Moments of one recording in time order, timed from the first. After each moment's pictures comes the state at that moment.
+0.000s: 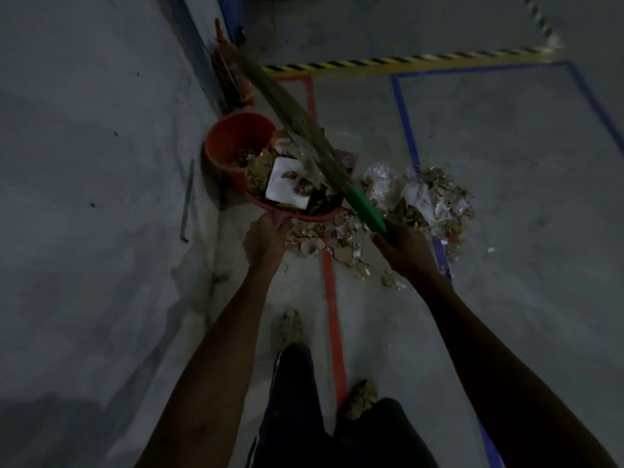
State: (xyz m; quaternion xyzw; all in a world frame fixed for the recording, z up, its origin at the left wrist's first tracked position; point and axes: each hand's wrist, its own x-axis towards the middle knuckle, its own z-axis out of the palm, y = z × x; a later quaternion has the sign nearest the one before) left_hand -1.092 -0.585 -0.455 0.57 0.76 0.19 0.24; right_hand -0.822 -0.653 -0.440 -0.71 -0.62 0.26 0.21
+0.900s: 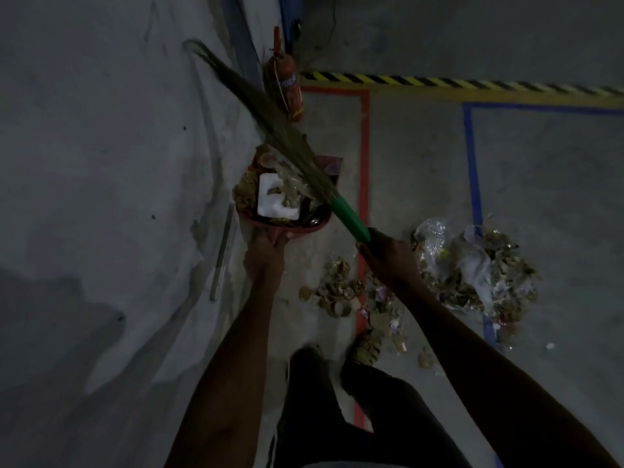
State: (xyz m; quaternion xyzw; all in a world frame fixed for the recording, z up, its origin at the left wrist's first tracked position) left_hand -1.210 -0.252 -0.481 0.46 0.84 0.18 0.23; right_hand -0.949 -0.265 -0.461 -0.63 -0.70 0.27 0.19
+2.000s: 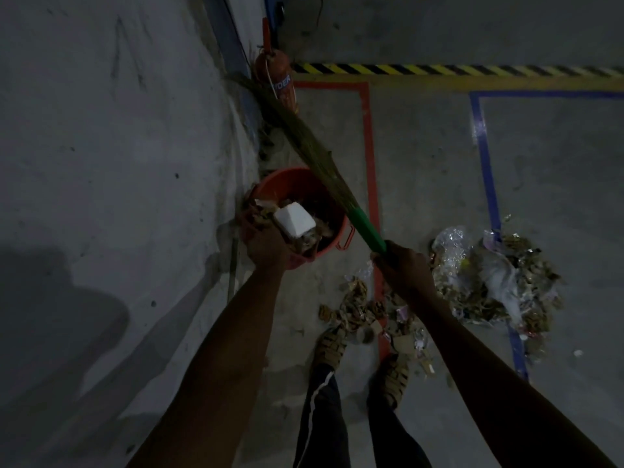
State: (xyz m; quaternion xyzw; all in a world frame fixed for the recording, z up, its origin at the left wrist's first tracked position) left_hand -1.287 -0.044 -0.565 0.50 0.80 0.15 0.30; right_hand -1.021 -0.122 -0.523 -0.72 -0.61 0.30 0.15
